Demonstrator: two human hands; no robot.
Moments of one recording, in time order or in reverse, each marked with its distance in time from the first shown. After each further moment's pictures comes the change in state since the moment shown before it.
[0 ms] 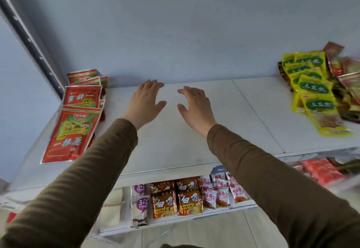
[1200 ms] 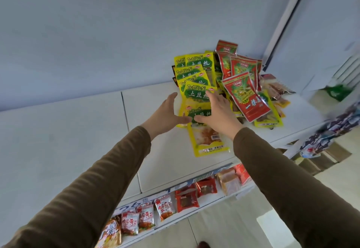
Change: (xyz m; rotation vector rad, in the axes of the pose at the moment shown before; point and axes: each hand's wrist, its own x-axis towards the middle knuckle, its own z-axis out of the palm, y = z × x) left_hand 0.147 0.389 0.219 -0.684 -0.470 -0.051; right_hand -0.057 0.410 -0.222 -0.052 -0.141 0.432
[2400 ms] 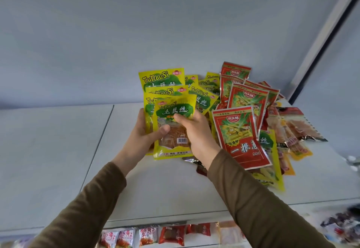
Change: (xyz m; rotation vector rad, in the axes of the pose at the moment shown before) left_hand 0.016 0.042 0.057 -0.640 0.400 0.111; right_hand 0.076 0.020 -0.010 1.259 -0.175 0.066
